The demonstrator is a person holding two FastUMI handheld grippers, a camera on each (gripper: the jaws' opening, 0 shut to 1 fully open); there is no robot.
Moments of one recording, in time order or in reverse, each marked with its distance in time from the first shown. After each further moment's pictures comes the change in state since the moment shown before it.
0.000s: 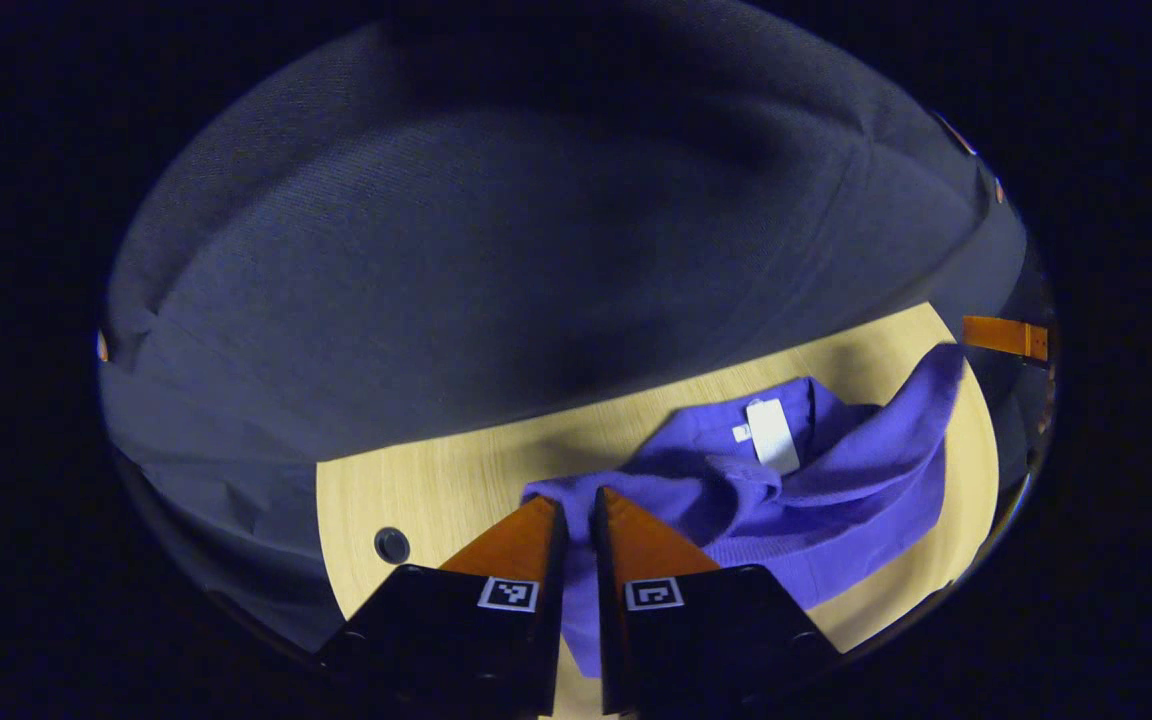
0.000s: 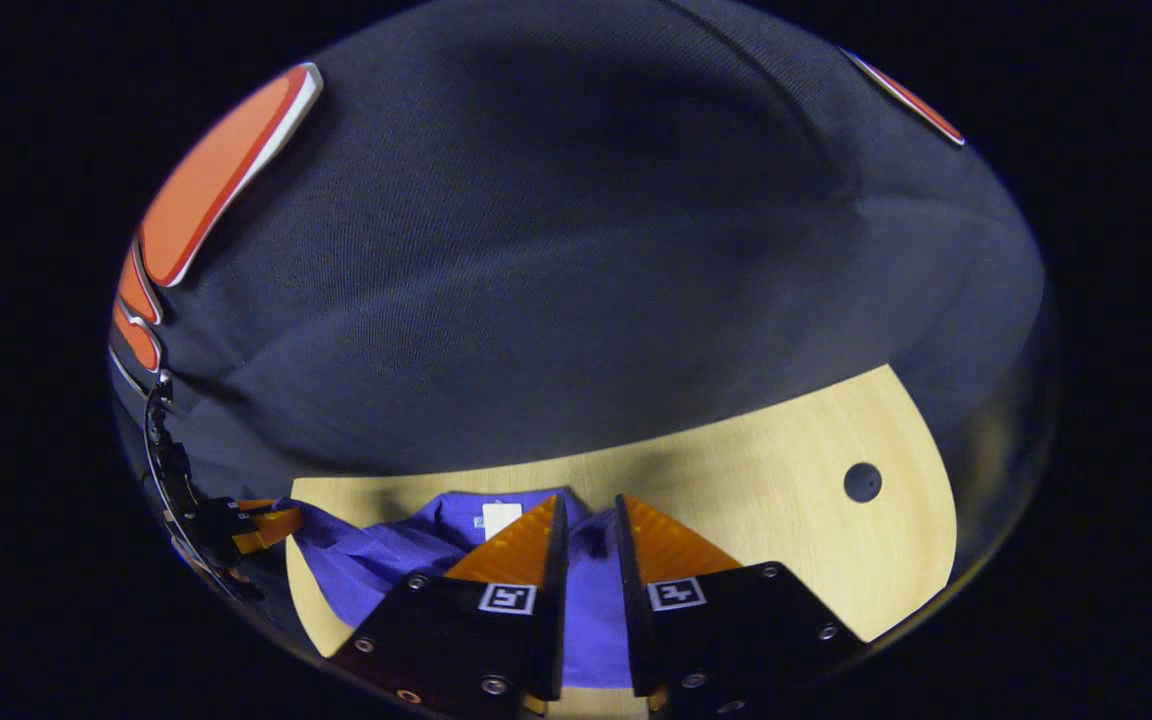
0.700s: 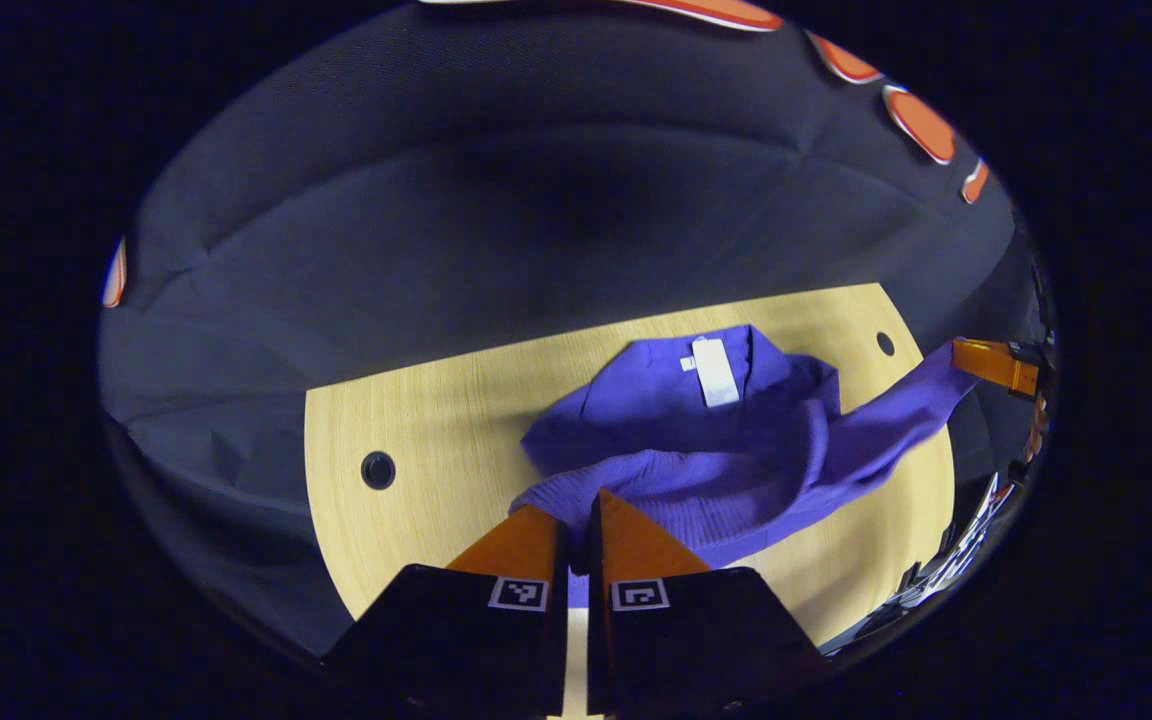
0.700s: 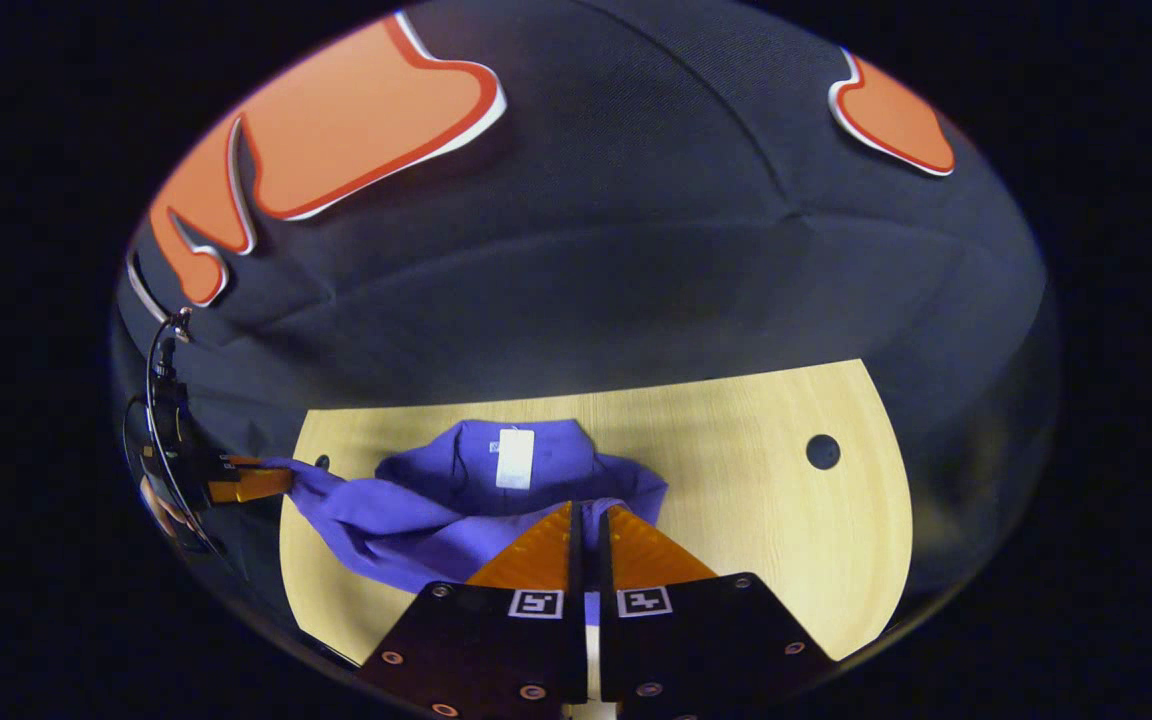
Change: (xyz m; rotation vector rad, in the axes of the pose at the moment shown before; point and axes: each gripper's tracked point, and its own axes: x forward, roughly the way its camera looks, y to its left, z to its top) left arm -0.075 -0.017 -0.046 -0.047 0.165 -0.128; right arm -0.074 0.015 -0.044 -0.094 0.122 0.019
